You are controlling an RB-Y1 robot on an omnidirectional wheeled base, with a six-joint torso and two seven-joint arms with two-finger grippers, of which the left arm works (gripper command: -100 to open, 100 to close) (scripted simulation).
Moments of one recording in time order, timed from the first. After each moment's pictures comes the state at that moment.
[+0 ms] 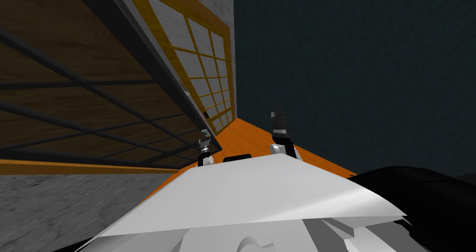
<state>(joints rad) -0.01 0.20 -0.11 -0.73 0.61 -0.86 1.15</state>
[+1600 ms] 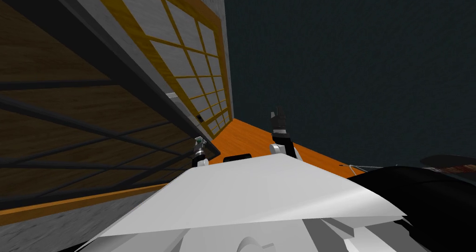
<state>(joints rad) 0.02 0.28 -0.12 -0.72 0.69 -0.87 1.38</state>
